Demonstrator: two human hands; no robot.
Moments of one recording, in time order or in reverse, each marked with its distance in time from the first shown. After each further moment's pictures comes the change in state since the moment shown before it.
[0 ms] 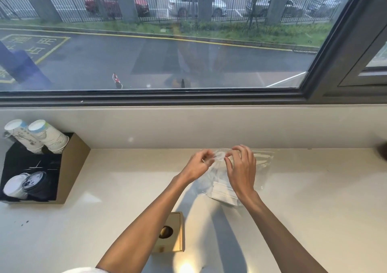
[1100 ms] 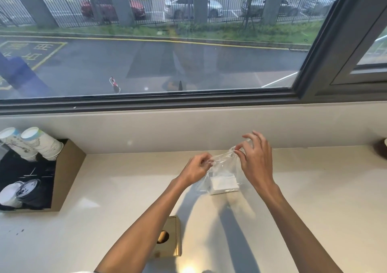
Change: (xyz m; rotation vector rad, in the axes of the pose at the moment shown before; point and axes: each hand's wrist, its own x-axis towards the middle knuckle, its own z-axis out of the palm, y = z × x) left_hand 0.005 0.006 0.009 0.215 -0.023 0.096; right_hand 0.039 0.030 -0.057 -0.135 0.015 -0.132
